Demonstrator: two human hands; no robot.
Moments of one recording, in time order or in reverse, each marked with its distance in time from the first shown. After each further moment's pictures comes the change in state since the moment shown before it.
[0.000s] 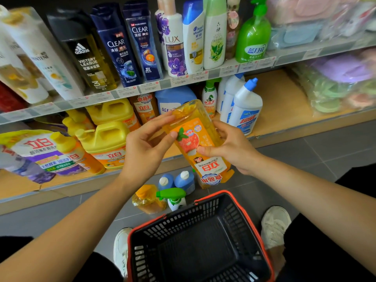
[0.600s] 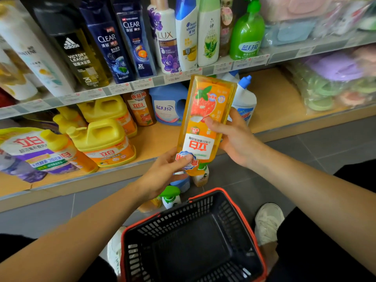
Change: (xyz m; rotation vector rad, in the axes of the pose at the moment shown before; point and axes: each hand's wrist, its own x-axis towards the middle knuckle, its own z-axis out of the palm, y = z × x) left_hand -0.025 -0.069 0.039 -0.324 -0.371 -0.729; right_hand 0.005 -0.014 -0.011 0.483 0.136 0.127
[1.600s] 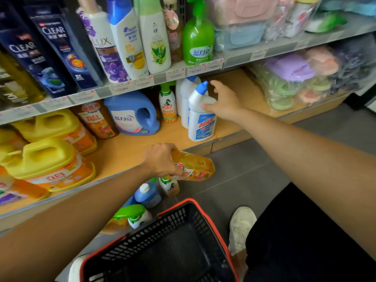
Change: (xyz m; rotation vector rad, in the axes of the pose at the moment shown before) left_hand 0.128 0.023 0.058 1.354 0.089 0.168; right_hand 0.107 -0.058 -0.133 -1.170 0.318 -0.119
